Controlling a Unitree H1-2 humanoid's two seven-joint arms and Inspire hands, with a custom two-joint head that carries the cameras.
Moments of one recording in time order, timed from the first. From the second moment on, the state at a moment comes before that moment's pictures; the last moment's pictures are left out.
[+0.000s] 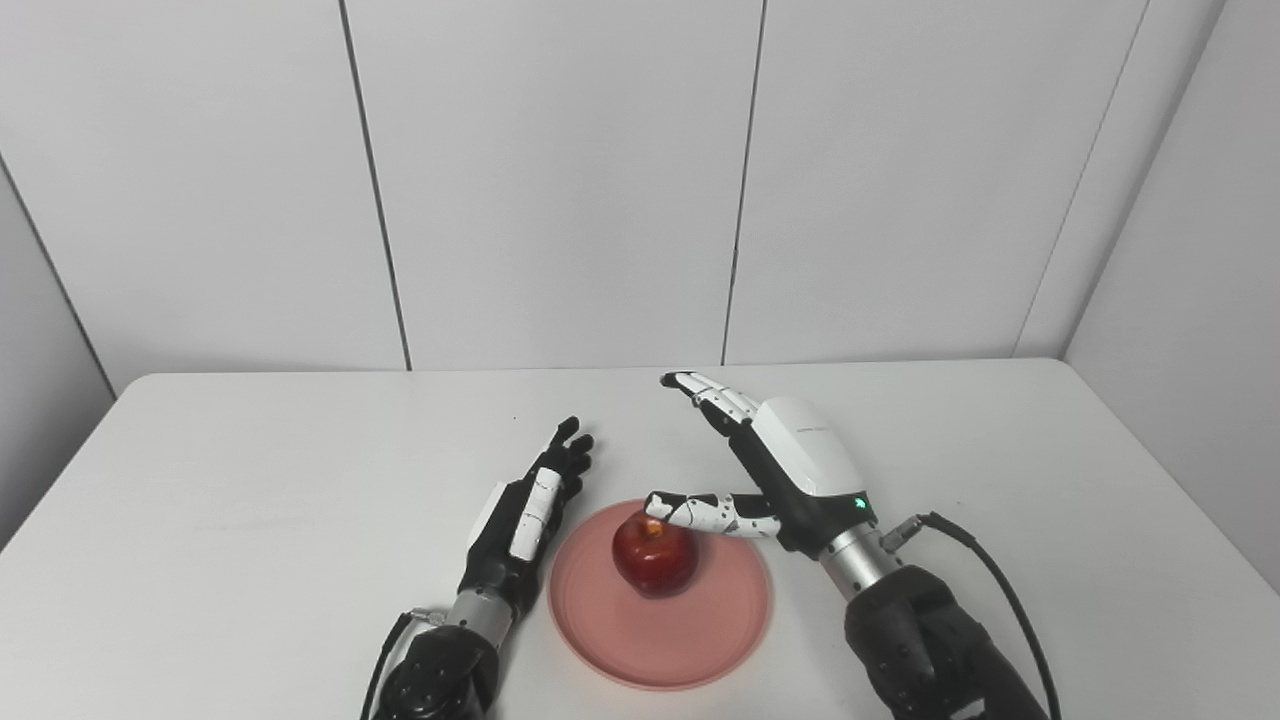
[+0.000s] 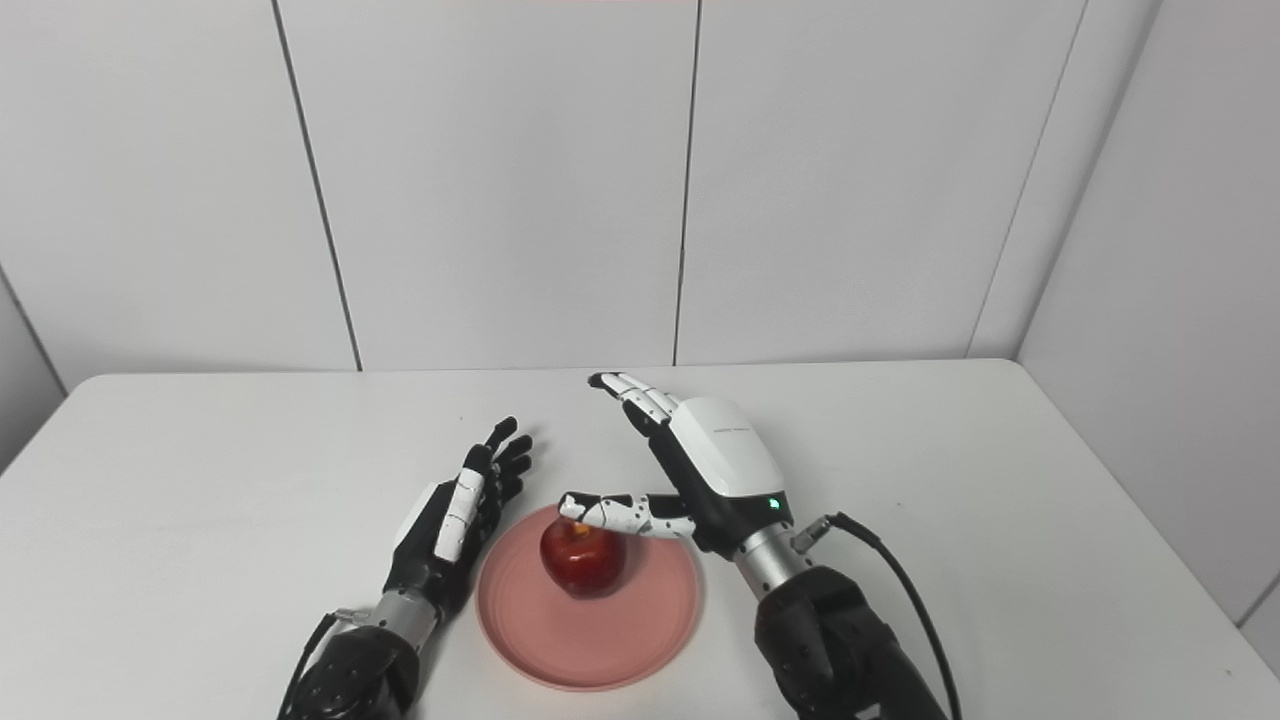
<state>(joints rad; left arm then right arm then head) -0.36 -0.09 -0.09 0.45 -0.05 -0.06 -0.16 -0.30 -0.24 0.23 -0.07 -0.68 -0.02 0.06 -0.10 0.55</state>
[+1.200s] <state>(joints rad) -0.28 -0.14 -0.04 0.33 0.06 -0.05 0.09 -0.21 -0.02 -0.03 0.11 -0.07 0.14 0.00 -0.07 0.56</state>
